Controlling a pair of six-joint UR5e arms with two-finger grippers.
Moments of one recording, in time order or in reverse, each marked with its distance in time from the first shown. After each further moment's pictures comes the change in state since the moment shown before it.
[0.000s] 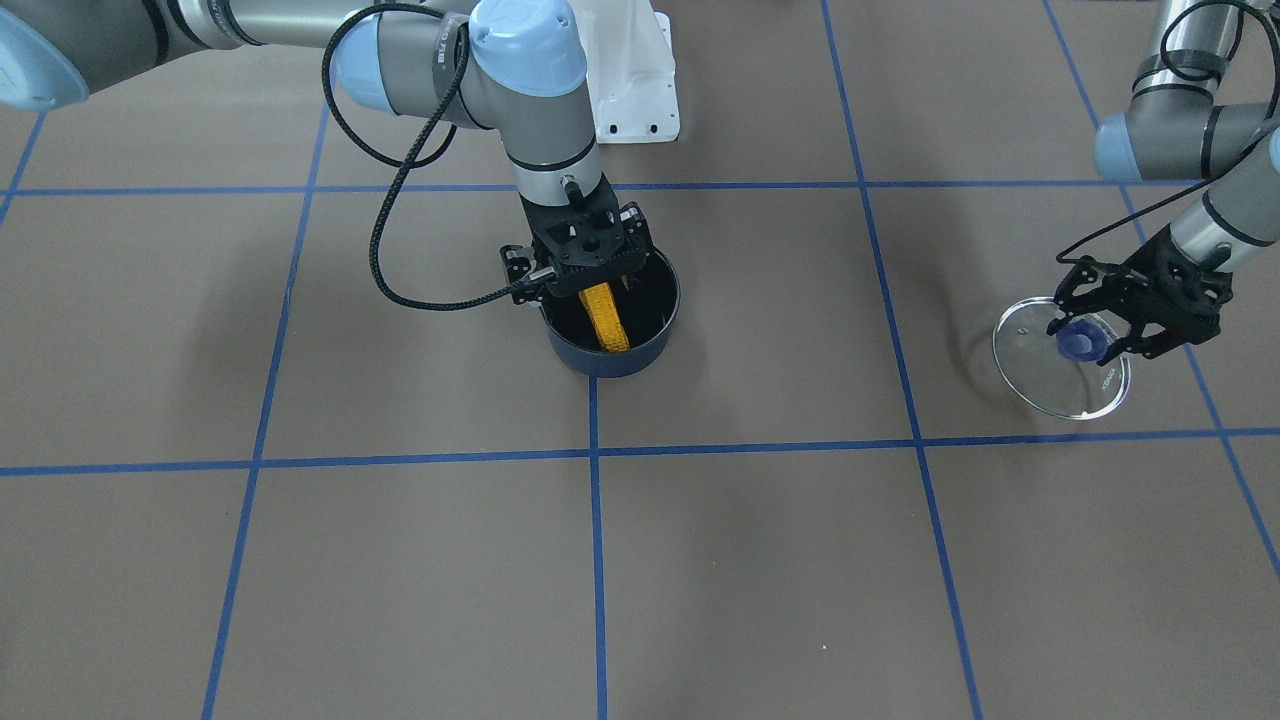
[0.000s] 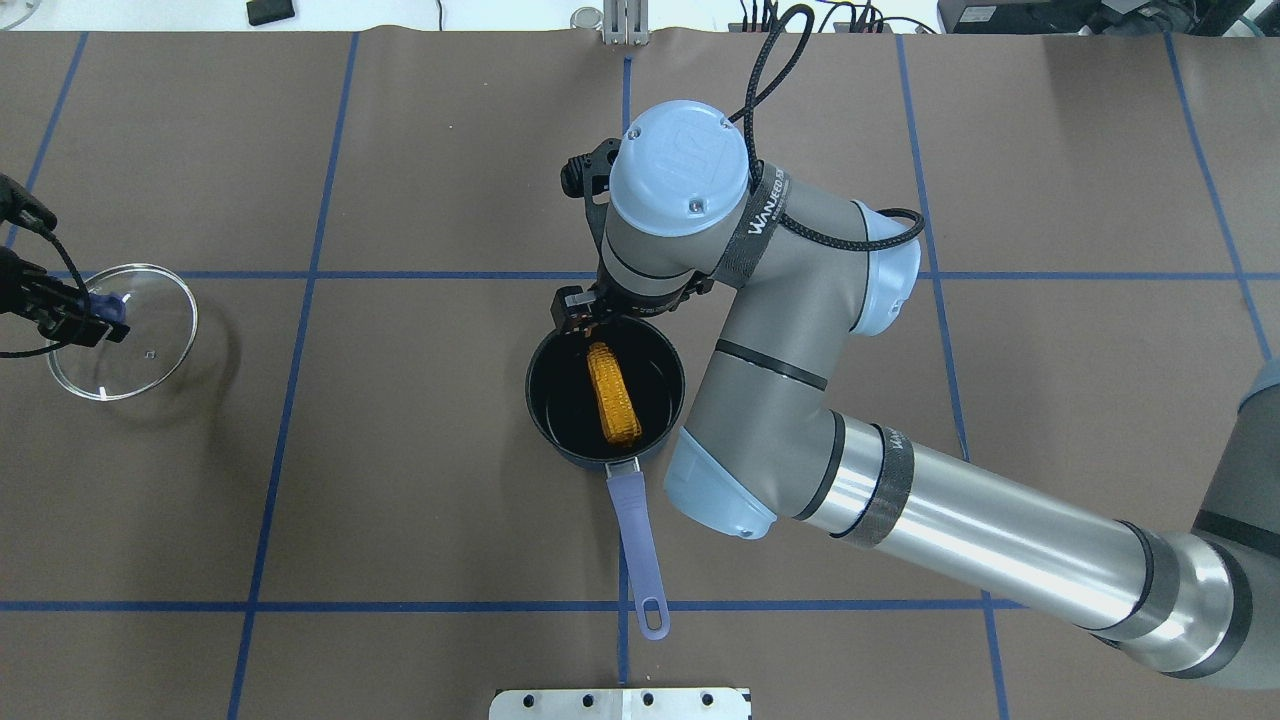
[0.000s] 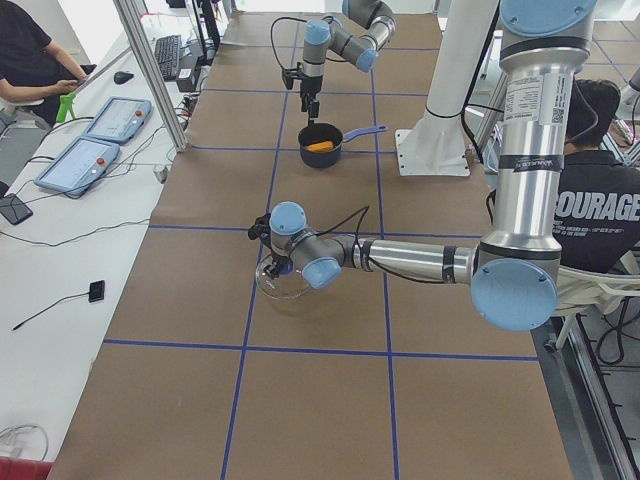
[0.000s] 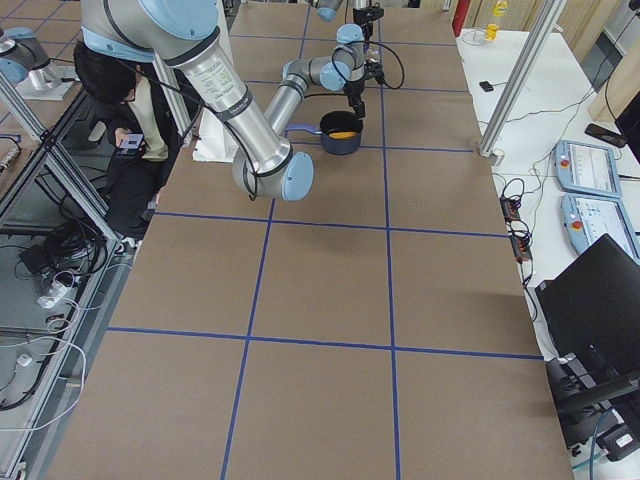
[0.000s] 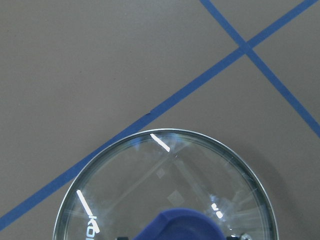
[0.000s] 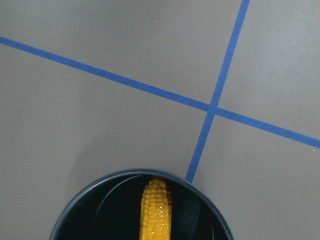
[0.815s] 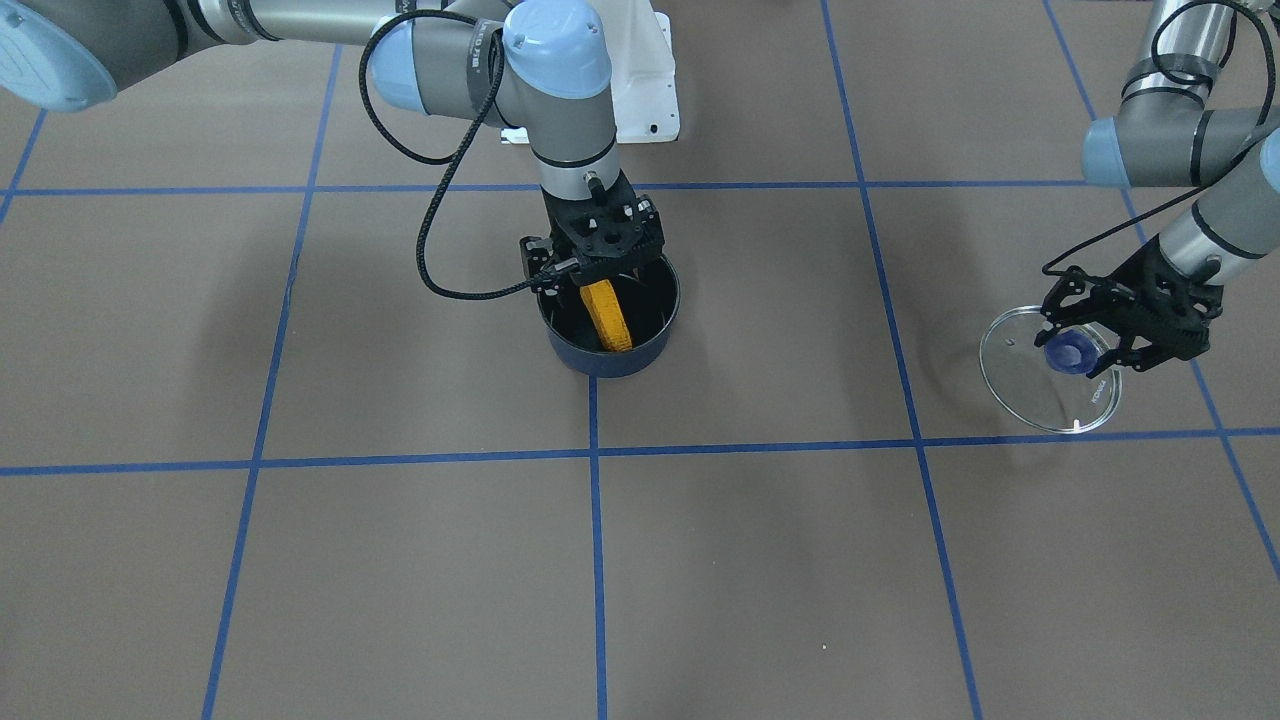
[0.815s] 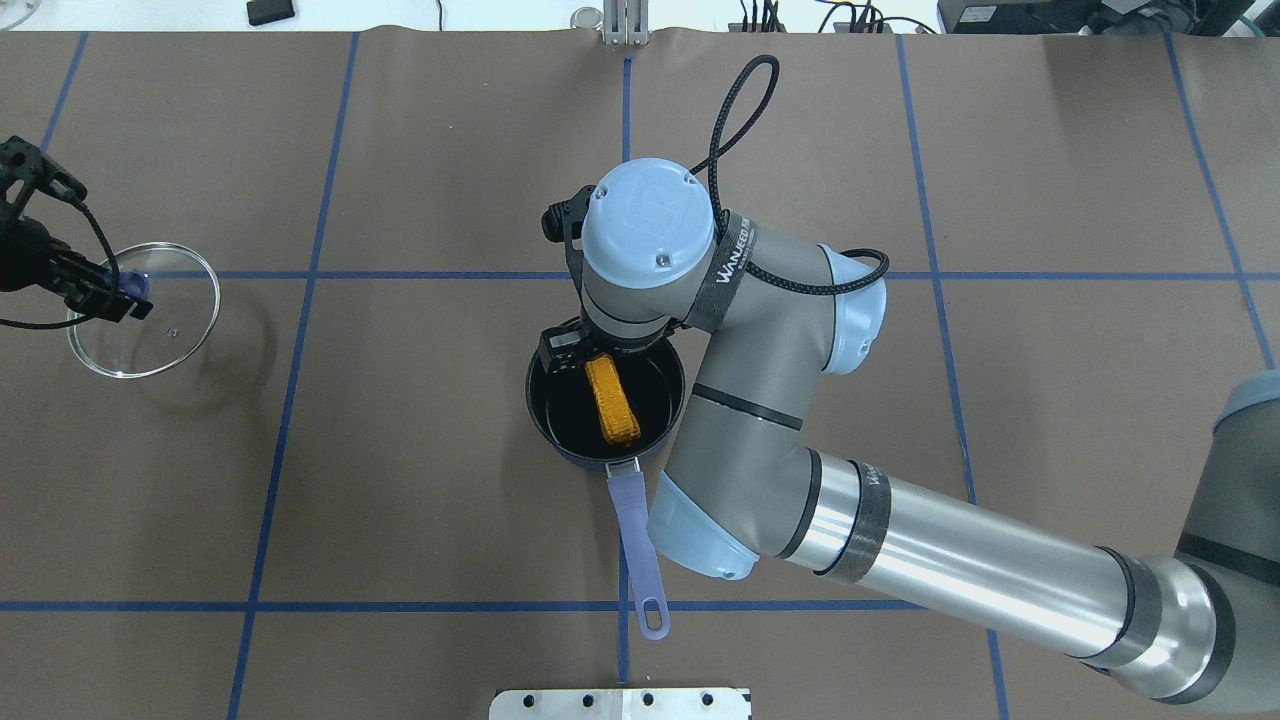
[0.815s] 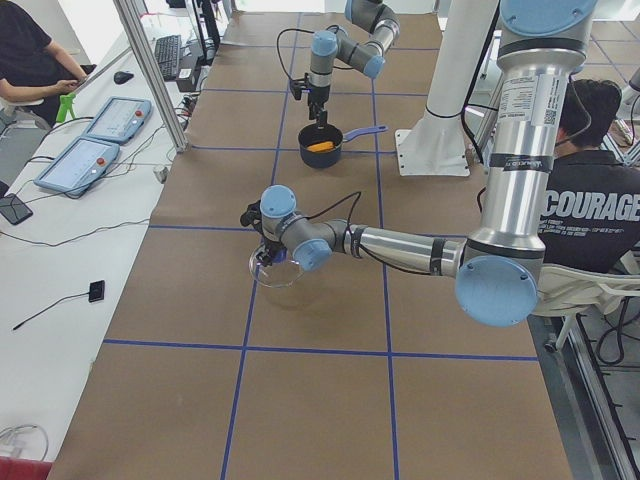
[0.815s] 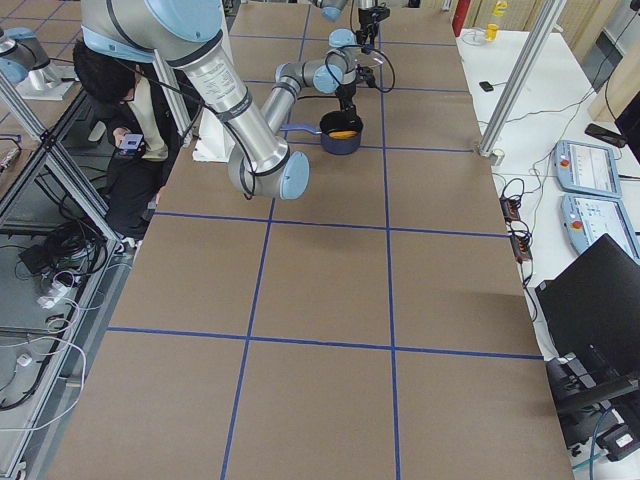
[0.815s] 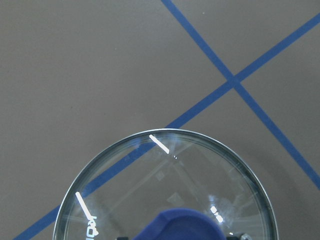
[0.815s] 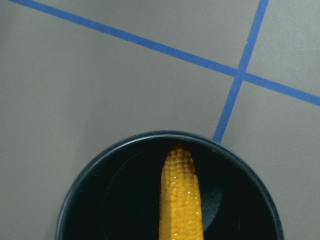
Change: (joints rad) left arm -0.002 -0.057 -0.015 0.084 -0.001 0.013; right arm -0.045 0.003 -0.016 0.000 -0.025 0.005
